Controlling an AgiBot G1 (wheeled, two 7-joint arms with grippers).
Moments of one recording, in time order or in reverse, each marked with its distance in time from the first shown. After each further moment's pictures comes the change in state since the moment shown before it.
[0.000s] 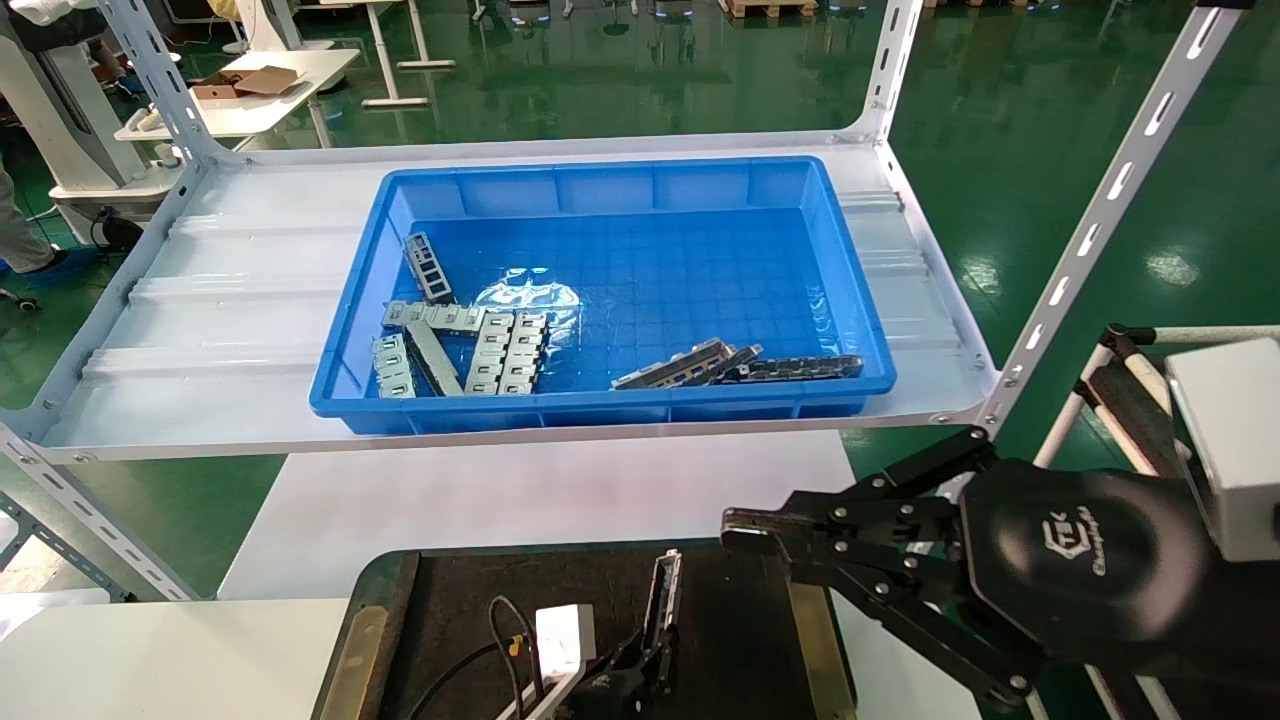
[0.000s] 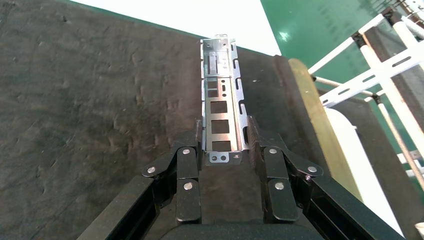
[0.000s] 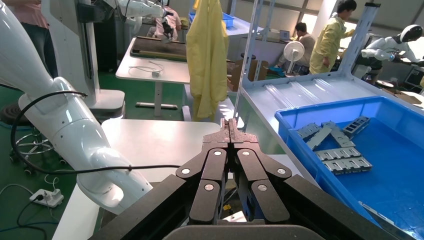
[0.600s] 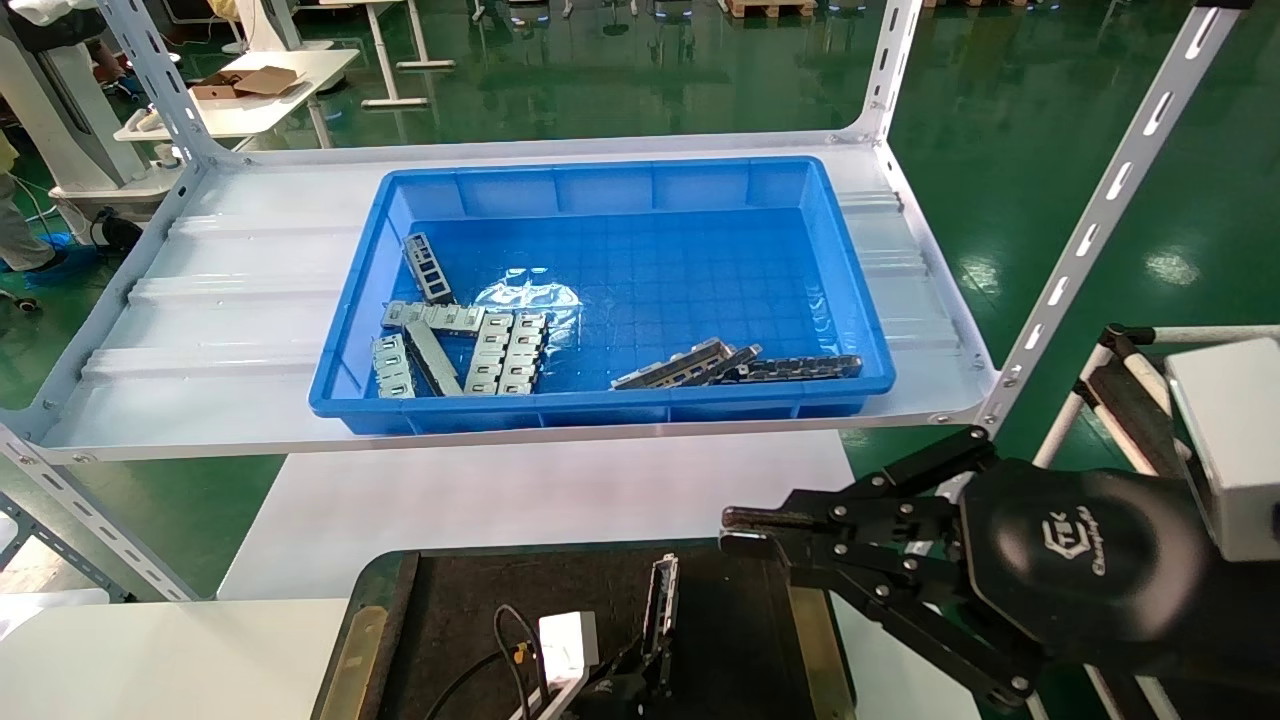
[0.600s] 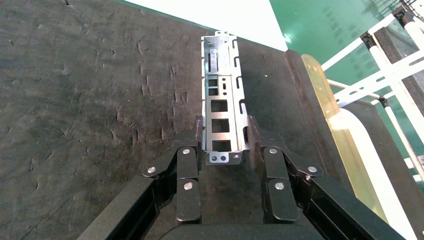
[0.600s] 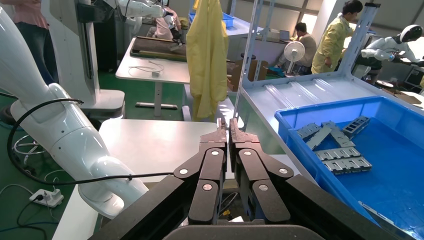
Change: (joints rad) left arm 0.022 0.057 -0.057 0.102 0.105 0.043 -0.058; right arm 0.000 0.000 -0.001 0.000 0.001 0.000 -0.001
